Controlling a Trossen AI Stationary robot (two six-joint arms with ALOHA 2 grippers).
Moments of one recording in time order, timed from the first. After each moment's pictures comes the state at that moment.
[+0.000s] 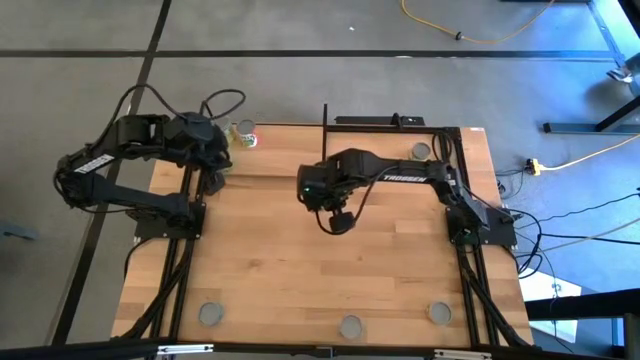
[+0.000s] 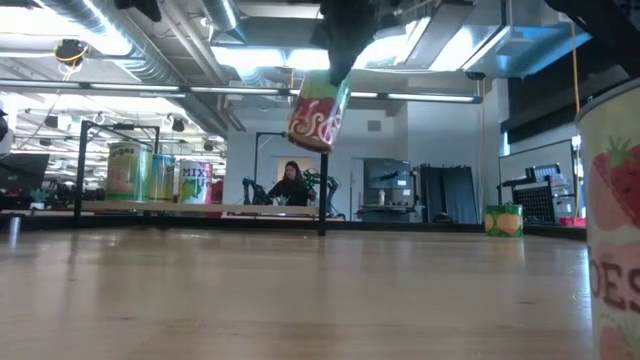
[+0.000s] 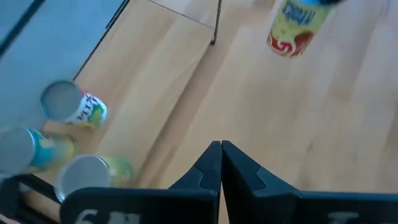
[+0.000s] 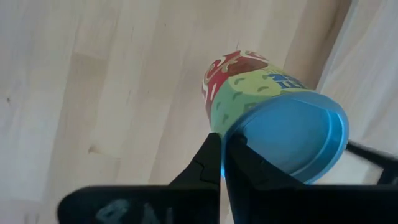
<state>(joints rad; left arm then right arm) 0.26 1.00 1.45 -1.38 -0.09 -0.18 0.02 2.18 2.34 -1.49 0.05 -0.31</state>
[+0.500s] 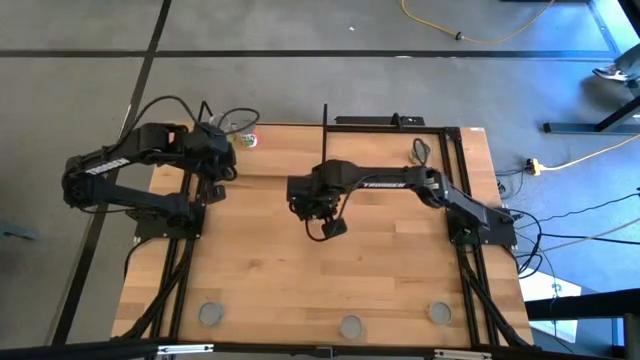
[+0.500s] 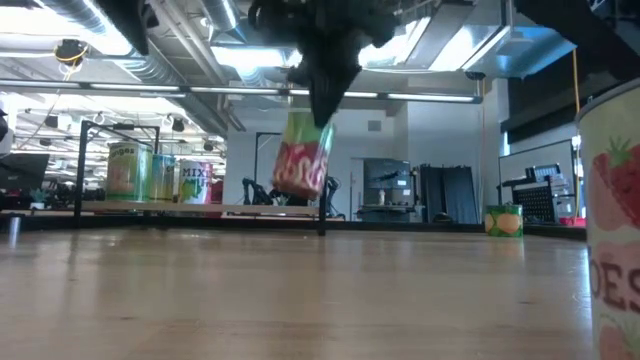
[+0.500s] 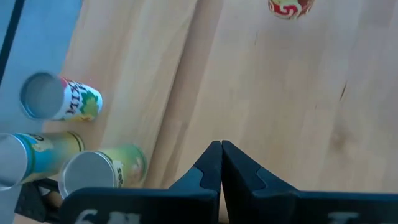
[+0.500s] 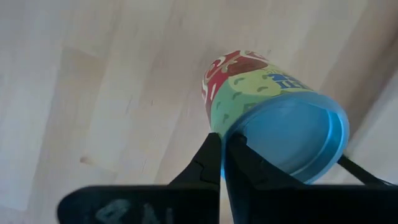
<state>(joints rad) 0.26 1.00 1.29 -1.38 -0.08 0.00 0.02 2.32 2.34 -1.45 -0.01 -0.37</state>
